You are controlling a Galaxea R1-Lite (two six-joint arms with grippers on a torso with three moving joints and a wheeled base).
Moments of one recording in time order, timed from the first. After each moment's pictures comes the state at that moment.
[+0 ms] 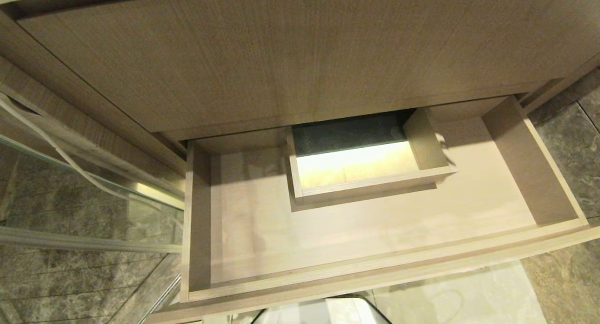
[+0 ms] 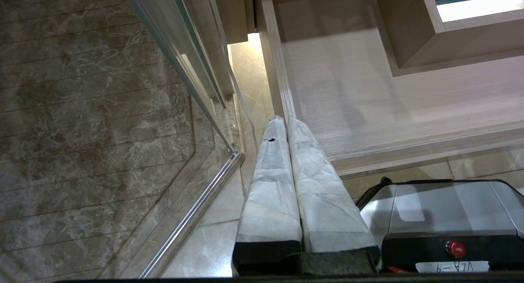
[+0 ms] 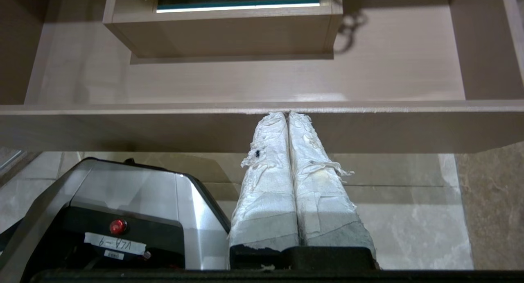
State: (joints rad) left arm 0.00 0.00 0.00 0.00 0.00 0.00; right arm 0.14 0.00 0.00 -0.05 0.03 -0.06
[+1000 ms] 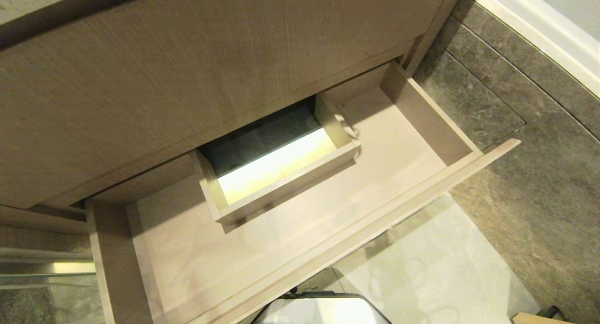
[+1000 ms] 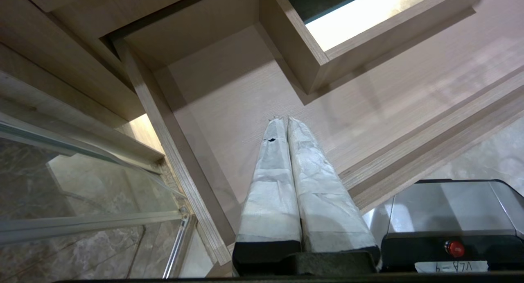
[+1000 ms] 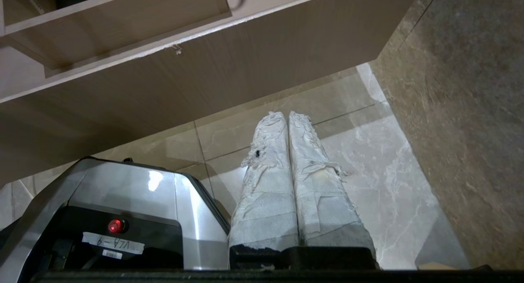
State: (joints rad) left arm 0.00 0.00 0.00 0.00 0.00 -0.01; right arm 0.14 0.00 0.00 -0.05 0.03 -0.07
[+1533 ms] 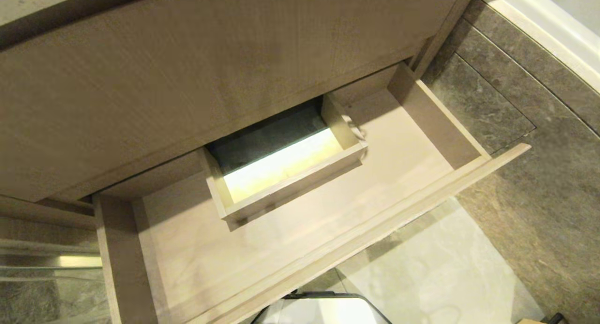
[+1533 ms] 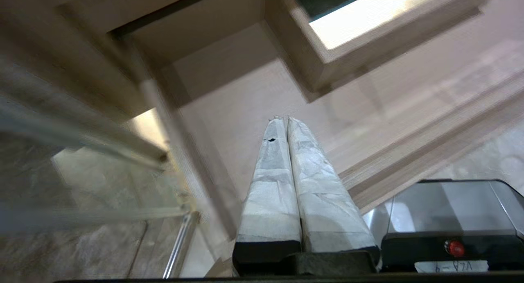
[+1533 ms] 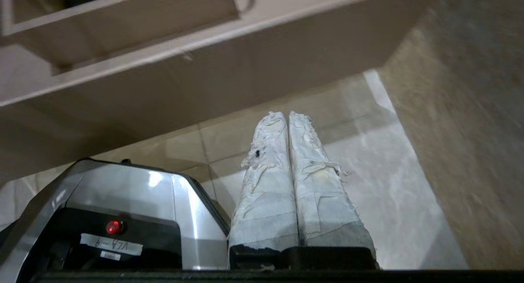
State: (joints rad) left arm 0.00 0.00 0.00 0.00 0.00 -0.01; right arm 0.14 0.00 0.00 -0.05 0.02 -0.07
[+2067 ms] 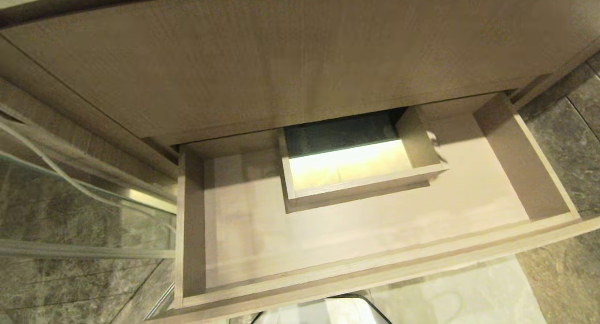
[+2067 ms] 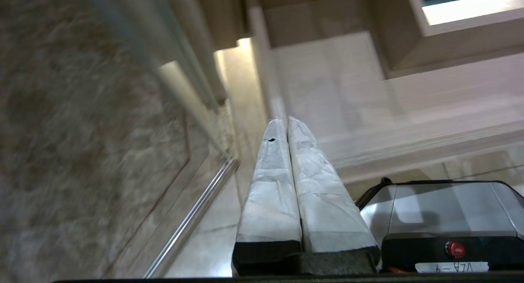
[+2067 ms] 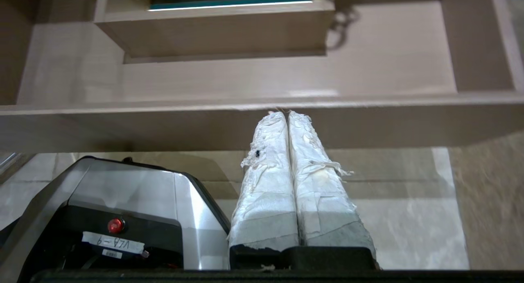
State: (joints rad) left arm 0.00 0.00 0.00 0.00 0.00 -0.01; right arm 0.14 0.00 0.00 -0.05 0.03 -0.06
